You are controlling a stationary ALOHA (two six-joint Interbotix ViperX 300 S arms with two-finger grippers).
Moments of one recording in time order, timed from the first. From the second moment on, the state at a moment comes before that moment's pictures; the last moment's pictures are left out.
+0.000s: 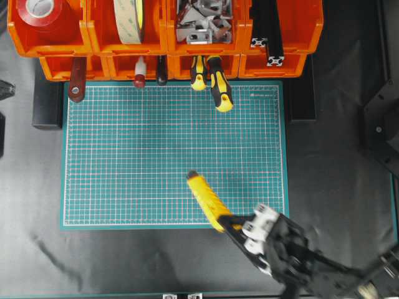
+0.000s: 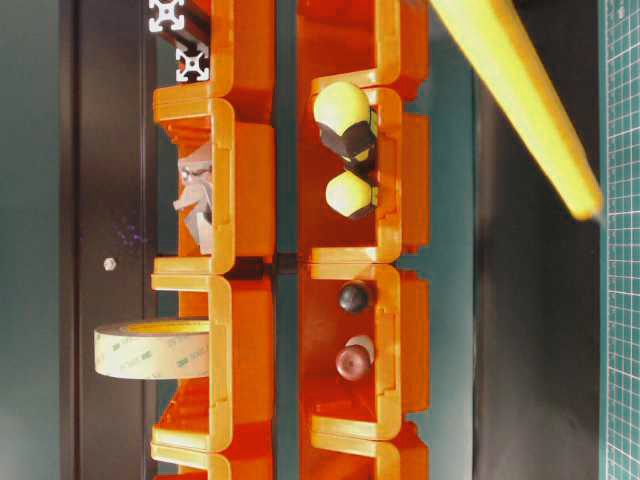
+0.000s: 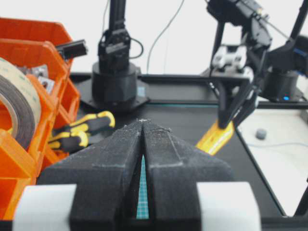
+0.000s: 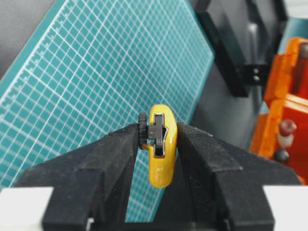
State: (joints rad) left arm -0.06 -1.12 1.01 0.03 0.05 -0.09; right arm 0.79 0.09 0.41 -1.13 1.03 0.53
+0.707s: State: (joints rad) left arm -0.07 -1.11 1.01 0.03 0.04 -0.08; right arm 0.44 0.18 0.49 -1.29 0.62 0.53
